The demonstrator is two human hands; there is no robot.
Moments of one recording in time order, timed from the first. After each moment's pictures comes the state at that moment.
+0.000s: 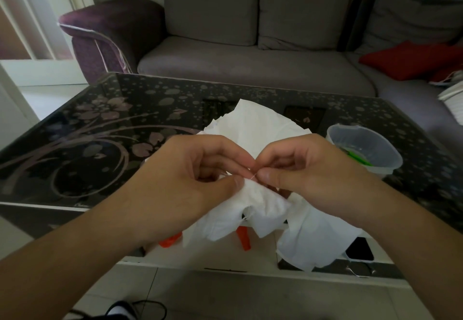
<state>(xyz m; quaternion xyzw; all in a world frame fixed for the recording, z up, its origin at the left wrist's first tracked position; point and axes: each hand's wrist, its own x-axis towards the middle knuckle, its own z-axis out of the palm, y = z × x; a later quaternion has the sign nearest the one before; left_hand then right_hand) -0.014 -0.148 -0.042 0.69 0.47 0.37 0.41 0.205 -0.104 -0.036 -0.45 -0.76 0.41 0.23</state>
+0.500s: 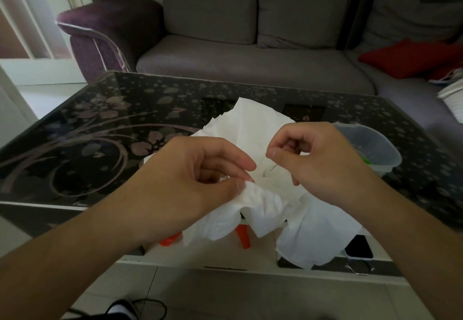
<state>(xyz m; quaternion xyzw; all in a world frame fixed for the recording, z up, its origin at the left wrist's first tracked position) -0.012 -0.150 -0.041 0.68 0.49 0.35 0.41 0.209 -0.086 -0.050 -0.54 -0.76 0.21 0.30</state>
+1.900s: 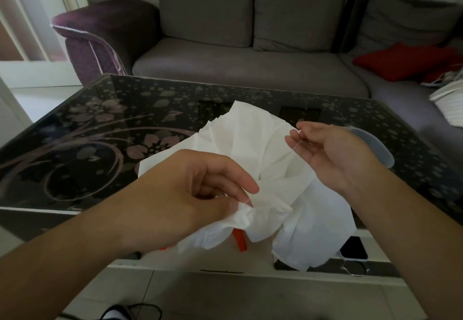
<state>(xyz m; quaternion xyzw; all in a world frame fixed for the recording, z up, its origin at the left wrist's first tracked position) -0.018 -0.153 -0.041 0.69 0.47 0.28 0.47 0.228 -0.049 -0.057 -0.53 -0.28 0.57 0.56</state>
